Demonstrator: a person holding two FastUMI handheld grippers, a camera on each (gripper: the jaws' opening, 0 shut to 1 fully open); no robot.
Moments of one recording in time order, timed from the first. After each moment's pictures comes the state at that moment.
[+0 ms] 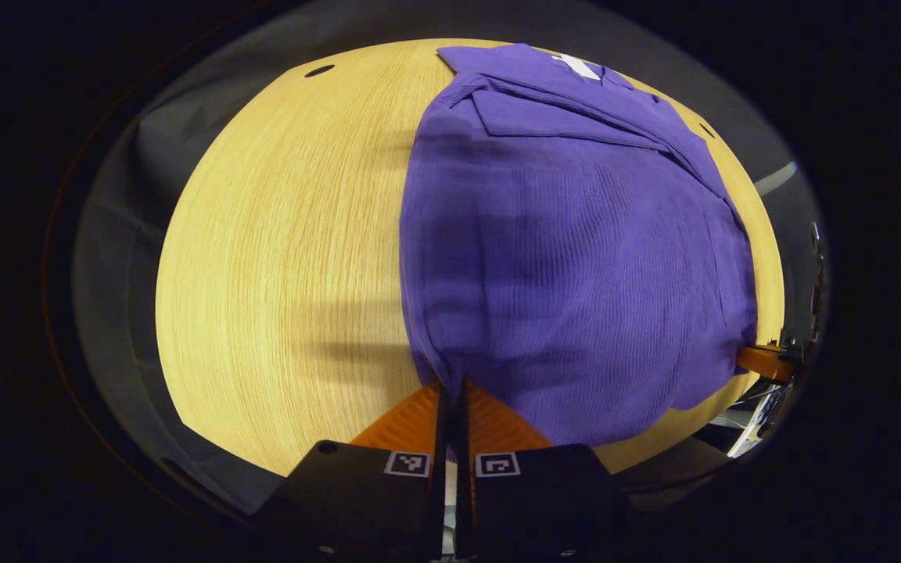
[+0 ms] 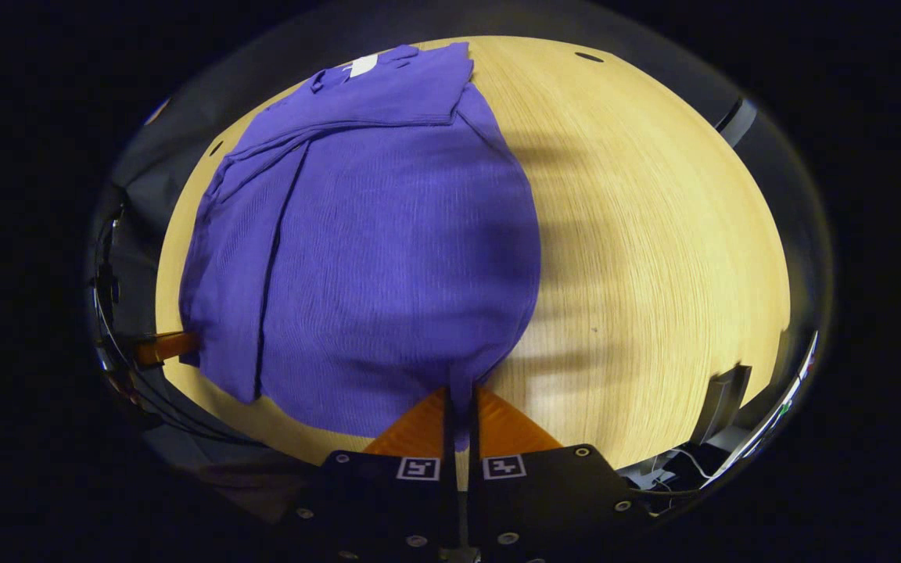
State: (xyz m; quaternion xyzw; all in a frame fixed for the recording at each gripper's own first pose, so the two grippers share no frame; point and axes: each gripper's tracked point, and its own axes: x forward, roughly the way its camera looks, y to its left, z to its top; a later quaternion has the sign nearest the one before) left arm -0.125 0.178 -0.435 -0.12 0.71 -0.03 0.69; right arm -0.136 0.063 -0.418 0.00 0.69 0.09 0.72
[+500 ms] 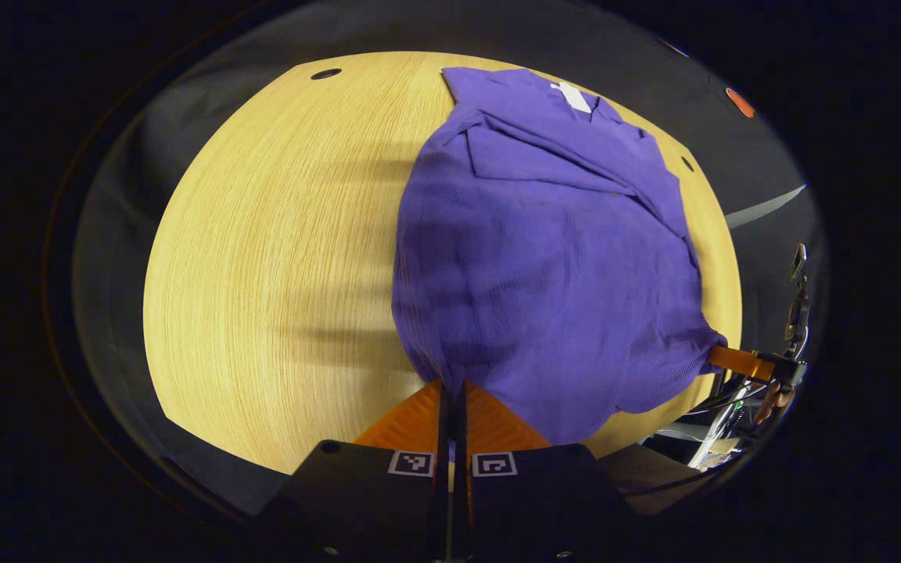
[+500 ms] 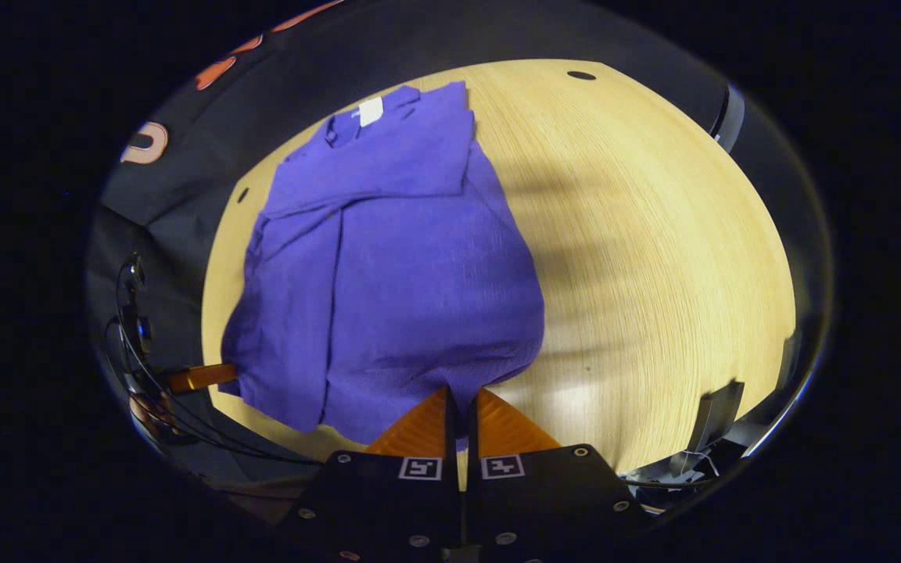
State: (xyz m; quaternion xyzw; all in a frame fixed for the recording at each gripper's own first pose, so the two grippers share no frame) left arm -0.083 0.185 -0.388 -0.19 0.68 -0.06 0.71; right arm -0.084 0.081 -0.359 0.08 0.65 0.11 0.75
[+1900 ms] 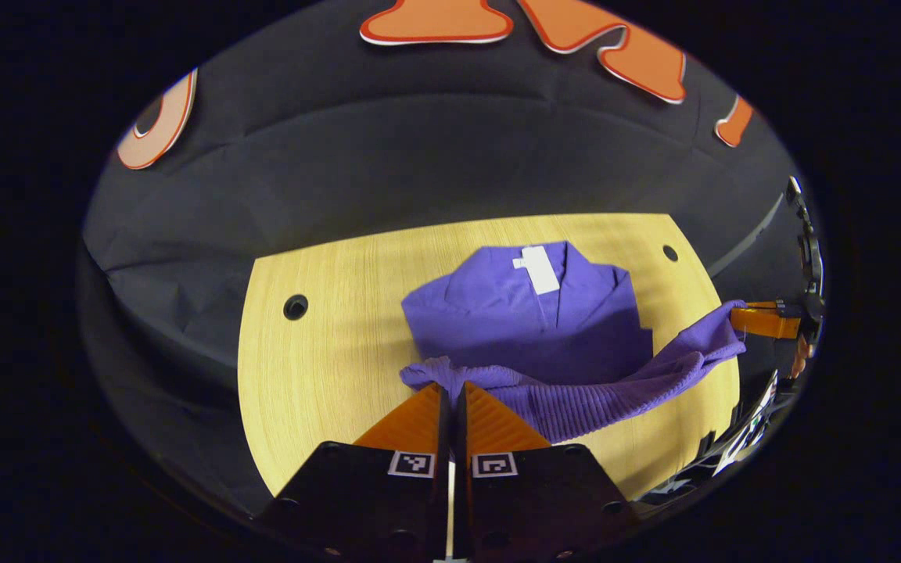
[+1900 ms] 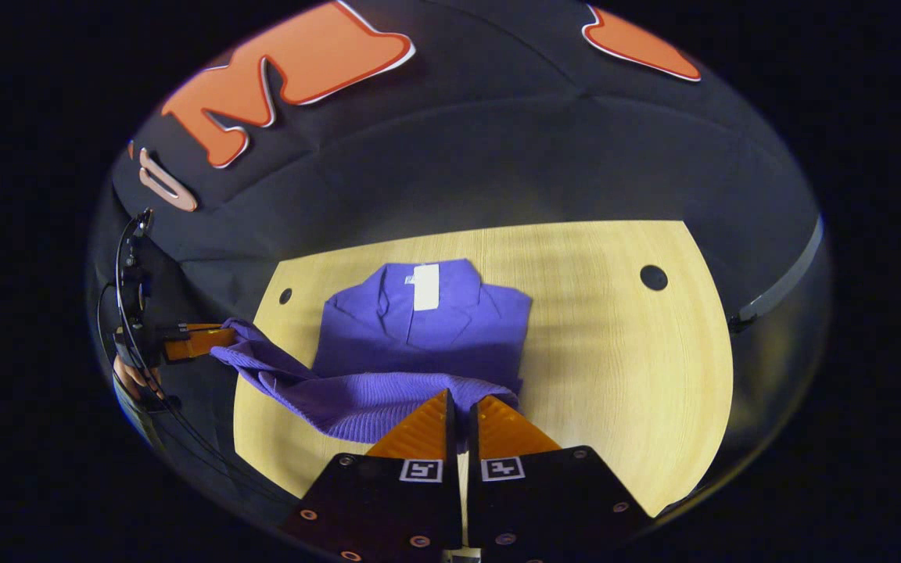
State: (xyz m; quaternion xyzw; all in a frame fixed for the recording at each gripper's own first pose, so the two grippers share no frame) left arm 0.260 0.229 -0.261 -0.08 0.56 -0.06 0.83; right arm 0.216 0.122 -0.234 0.03 0.53 0.19 0.83
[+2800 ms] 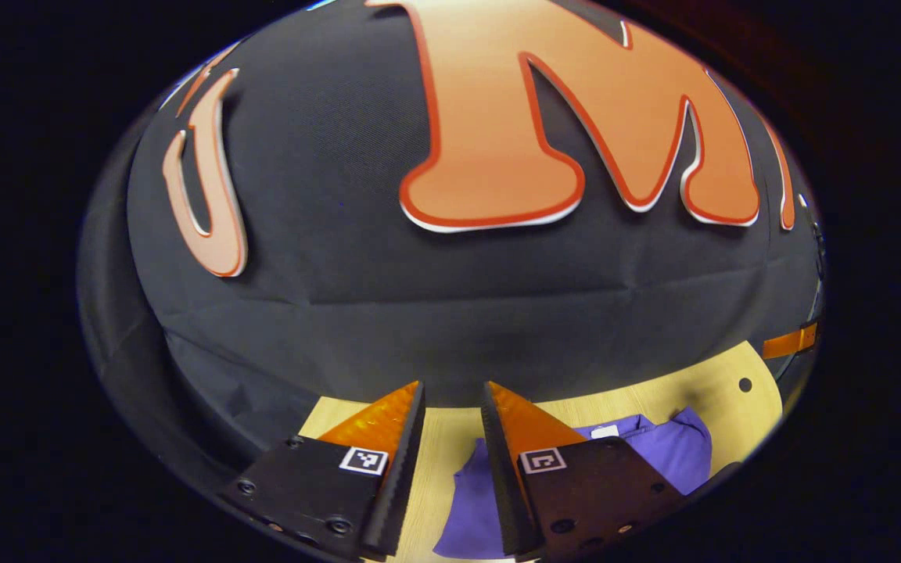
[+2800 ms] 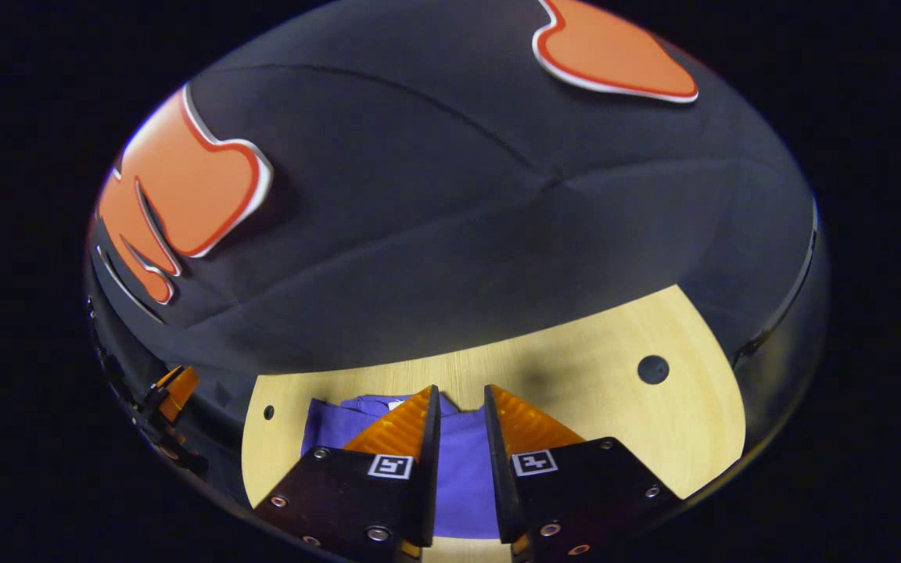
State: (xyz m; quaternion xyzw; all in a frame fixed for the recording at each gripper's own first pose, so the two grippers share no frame) left arm 0.388 0.279 -0.188 -0.03 0.28 0.11 0.95; right arm 0.374 0.131 -0.228 0.11 0.39 0.12 0.91
